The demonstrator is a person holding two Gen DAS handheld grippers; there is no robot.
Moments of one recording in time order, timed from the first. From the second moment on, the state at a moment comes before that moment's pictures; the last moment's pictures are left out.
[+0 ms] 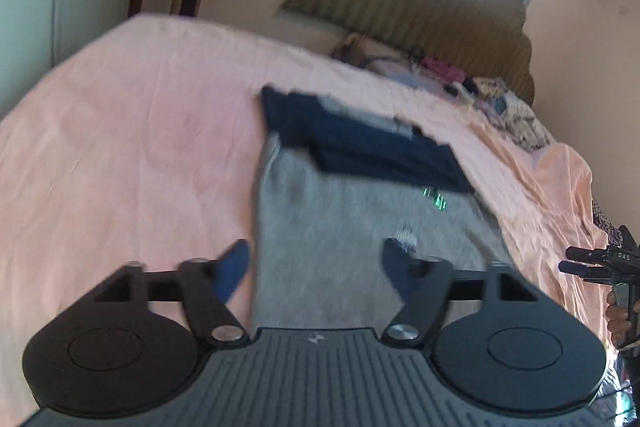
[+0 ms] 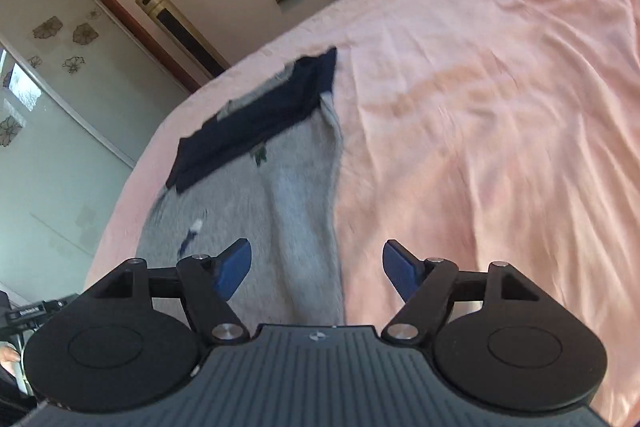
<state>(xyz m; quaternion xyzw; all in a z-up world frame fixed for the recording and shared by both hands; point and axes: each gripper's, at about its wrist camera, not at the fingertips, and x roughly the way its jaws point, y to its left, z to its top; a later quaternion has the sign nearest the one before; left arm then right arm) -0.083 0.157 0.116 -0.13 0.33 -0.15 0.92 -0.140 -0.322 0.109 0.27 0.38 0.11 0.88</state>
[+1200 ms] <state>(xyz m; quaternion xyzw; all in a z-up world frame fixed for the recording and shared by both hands) -0.006 0.025 0.012 0.03 0.35 -0.15 0.93 0.002 -0.166 0.057 0.06 0.39 0.10 0.91</state>
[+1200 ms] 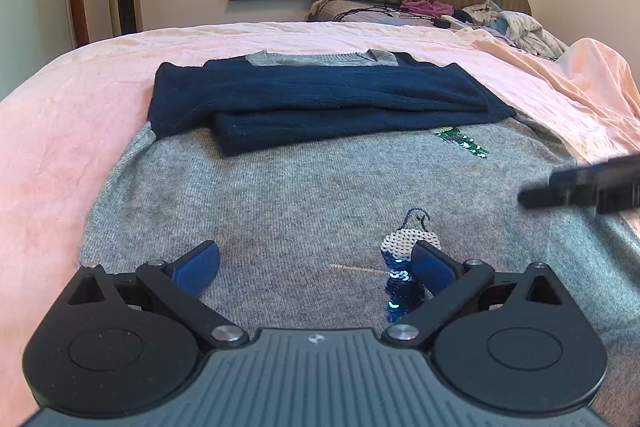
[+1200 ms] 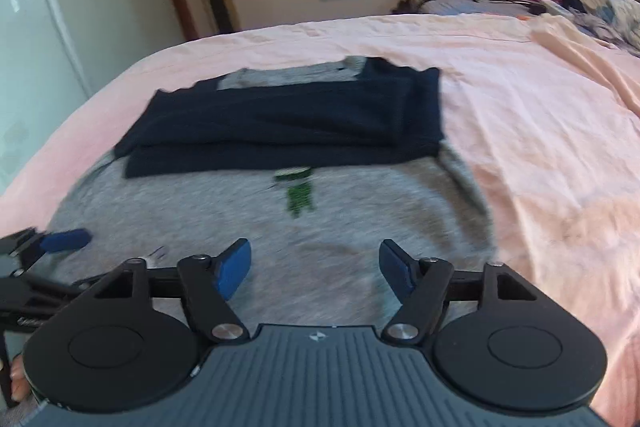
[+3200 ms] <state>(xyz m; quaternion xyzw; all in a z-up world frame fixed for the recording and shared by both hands) -0.147 0.090 0.039 -0.02 0.39 -0.10 0.92 -0.102 -0.150 0.052 0.02 0.38 0.06 0.92</state>
